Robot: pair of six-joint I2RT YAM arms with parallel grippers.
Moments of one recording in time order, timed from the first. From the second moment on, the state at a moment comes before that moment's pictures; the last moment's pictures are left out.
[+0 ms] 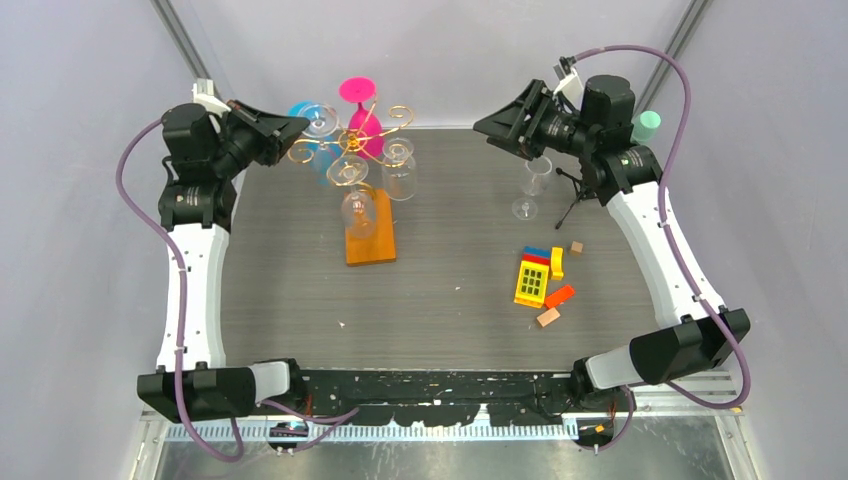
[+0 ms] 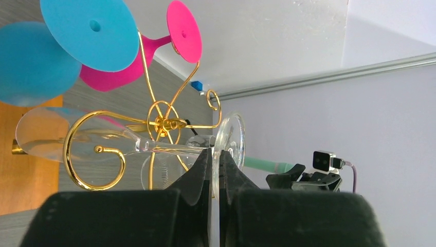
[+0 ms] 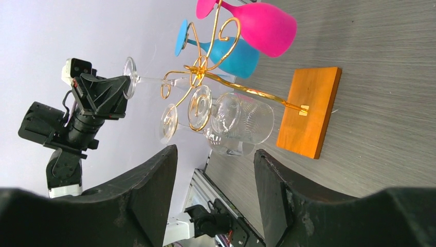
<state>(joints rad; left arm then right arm) 0.09 1.23 1.51 -0.45 0.50 -1.06 0.24 1.42 1.62 -0.43 -0.61 0.84</state>
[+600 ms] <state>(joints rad) 0.09 1.04 1.51 -0.73 0.42 -1.02 0.33 1.42 1.60 -0.32 -0.68 0.84</state>
